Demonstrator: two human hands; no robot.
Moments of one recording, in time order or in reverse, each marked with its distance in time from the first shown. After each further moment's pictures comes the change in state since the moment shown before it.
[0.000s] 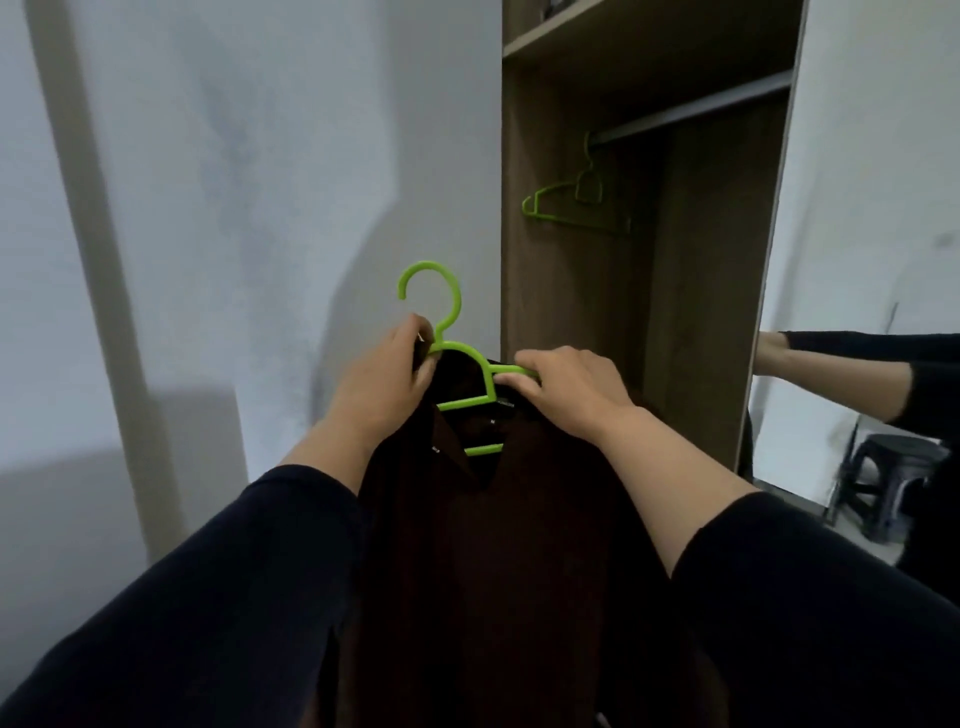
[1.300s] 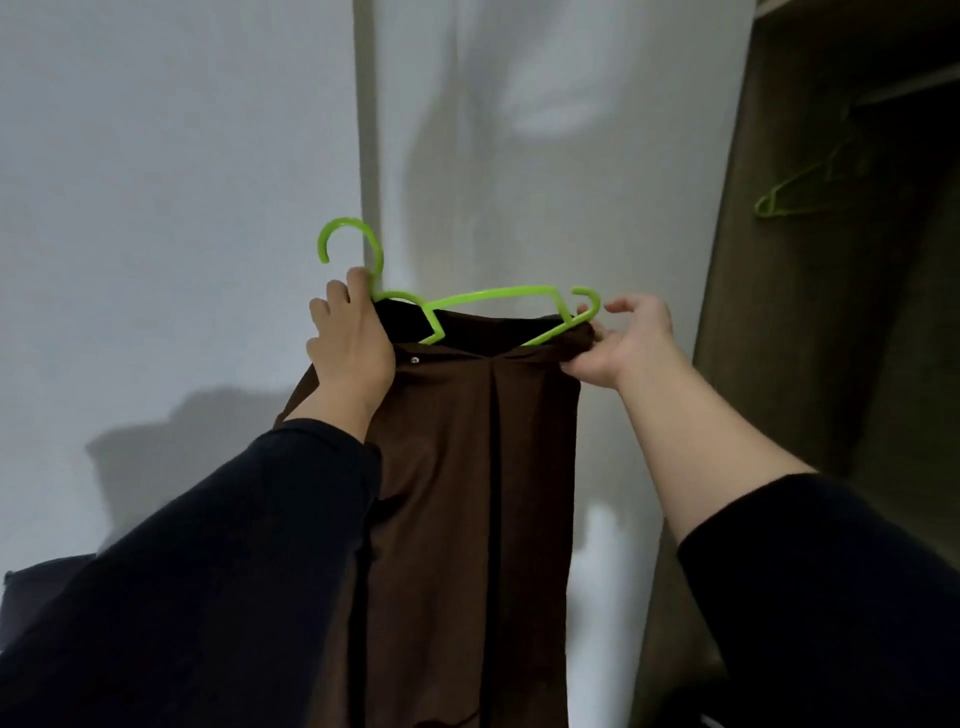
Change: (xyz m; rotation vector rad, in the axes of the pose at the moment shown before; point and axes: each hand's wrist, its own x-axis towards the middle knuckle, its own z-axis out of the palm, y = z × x) left_hand -0.082 -0.121 -0.152 0.378 0.340 -0.593; right_hand 0.052 -0.171 -0.005 2.298 -0.328 0.952
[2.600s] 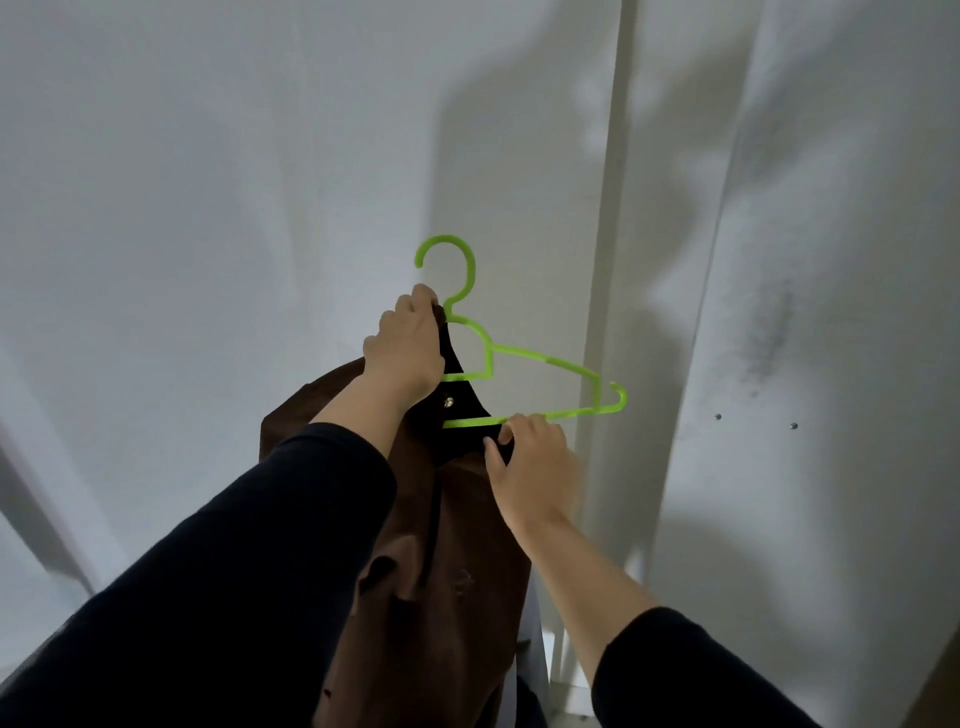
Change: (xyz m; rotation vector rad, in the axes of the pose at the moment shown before) left_hand -0.001 -0.180 -0.092 0.332 -0.214 -0.102; right_hand 0.027 0.346 0.036 -1.660 -0.157 -1.054
